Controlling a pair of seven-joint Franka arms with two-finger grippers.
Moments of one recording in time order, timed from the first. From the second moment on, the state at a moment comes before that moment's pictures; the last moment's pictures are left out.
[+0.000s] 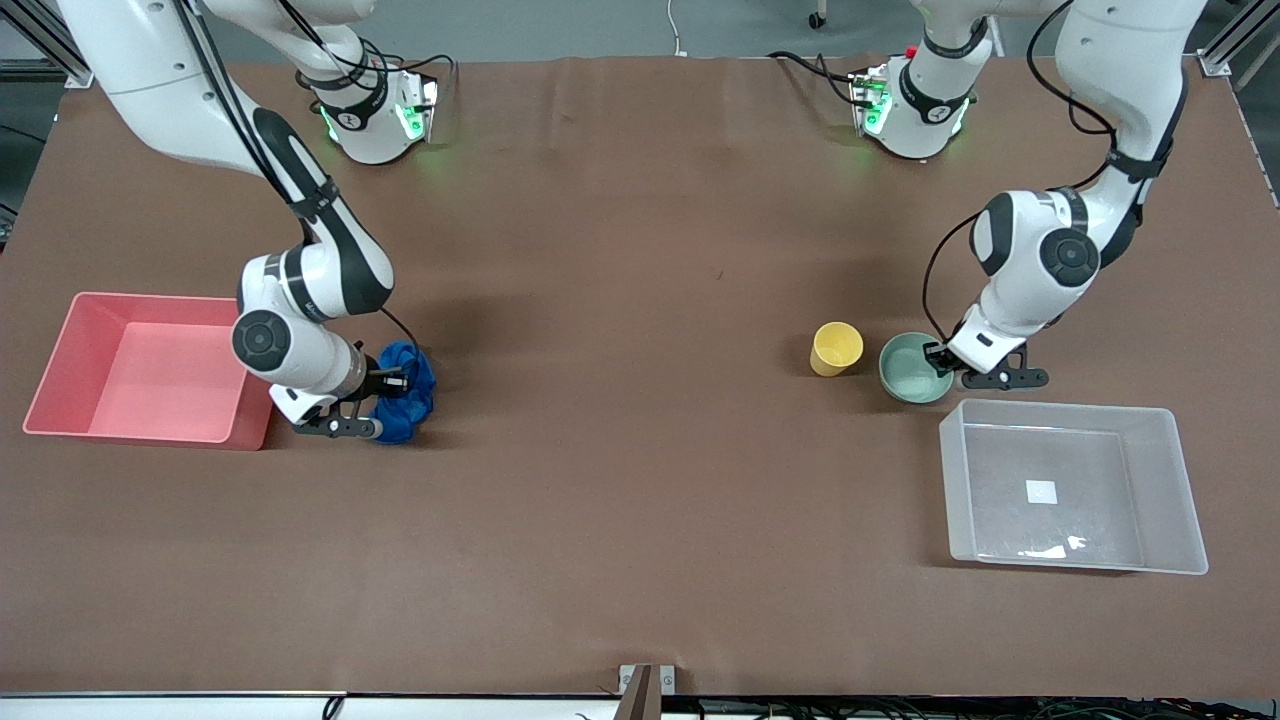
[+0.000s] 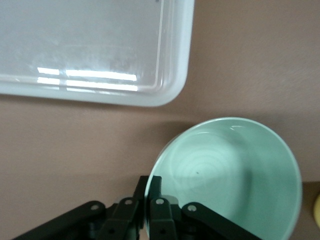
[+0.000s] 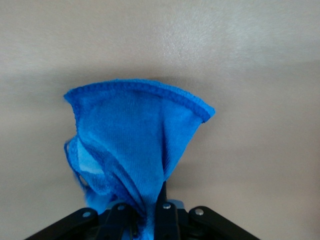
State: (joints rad) left arm -0.08 0.24 0.01 -2.41 -0.01 2.73 -0.07; right arm -0.01 0.46 0.18 -2.00 -0.07 2.26 0.29
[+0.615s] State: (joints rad) left arm -0.08 0.00 0.11 -2.18 -0.01 2.33 0.03; right arm -0.07 0.24 0.08 -1.68 -0.08 1.67 0.19
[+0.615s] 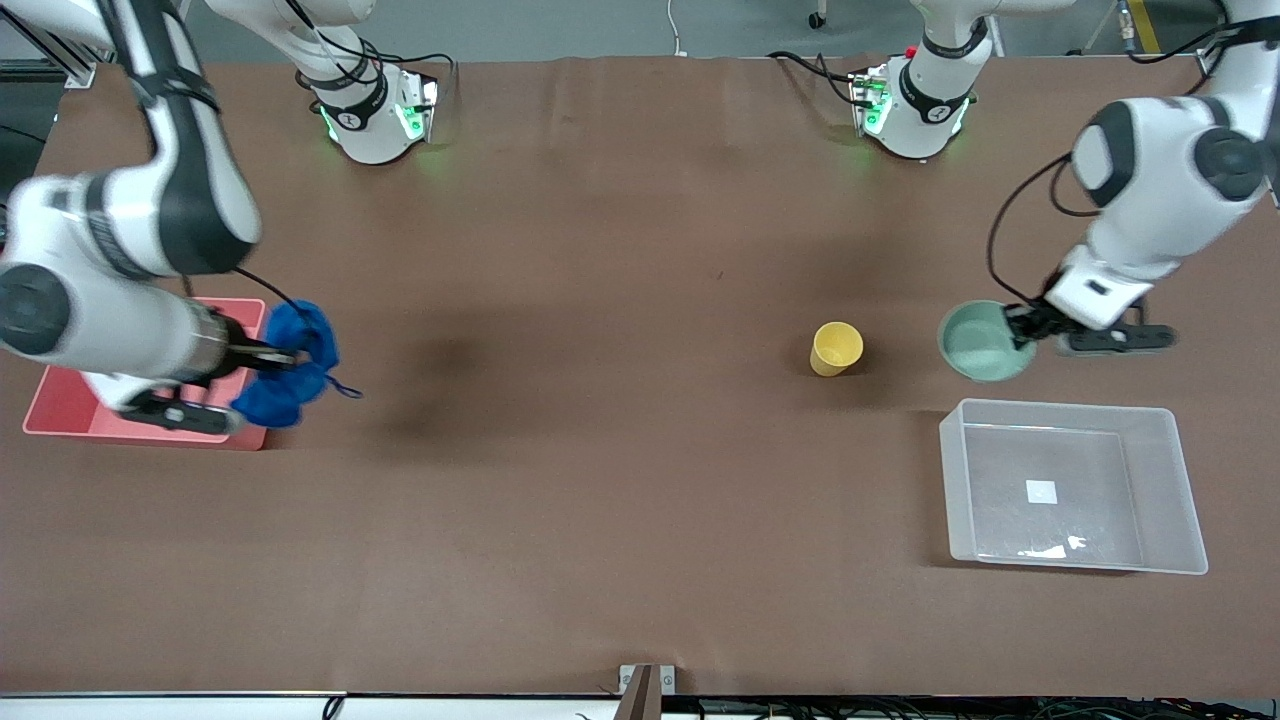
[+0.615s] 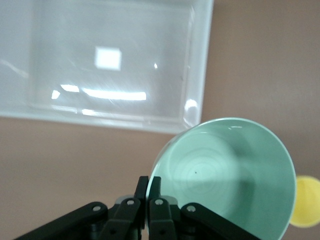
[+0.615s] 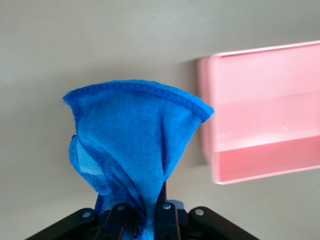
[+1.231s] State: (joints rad) left arm -0.08 0.59 0.21 -1.61 -0.11 2.33 0.17; right arm -0.11 0.26 -0.27 -1.93 -0.08 2.01 -0.29
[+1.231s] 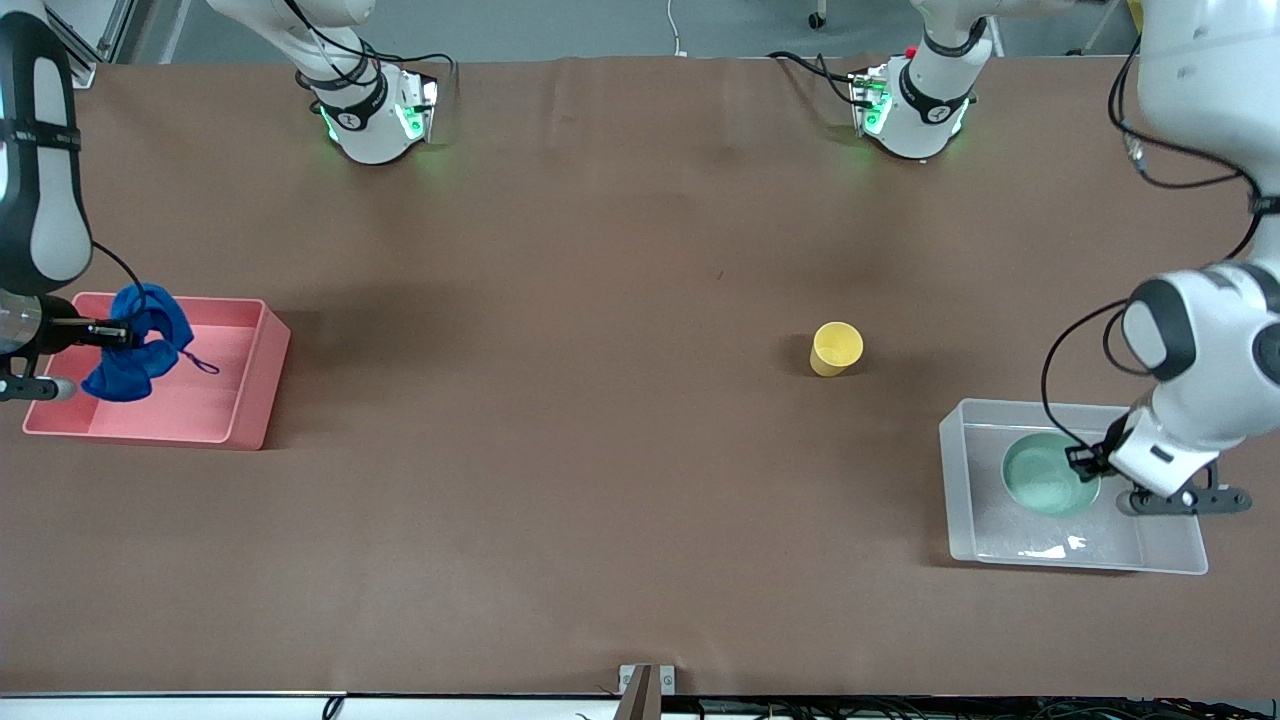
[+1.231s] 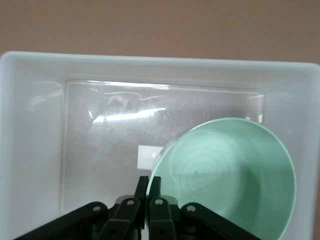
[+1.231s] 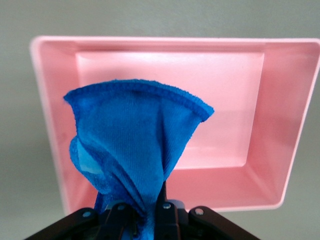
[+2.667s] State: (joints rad) left arm -0.07 0.56 0.24 -1.53 -0.24 2.21 0.34; right arm -0.10 0.19 -0.21 -1.91 -0.02 2.04 -0.17
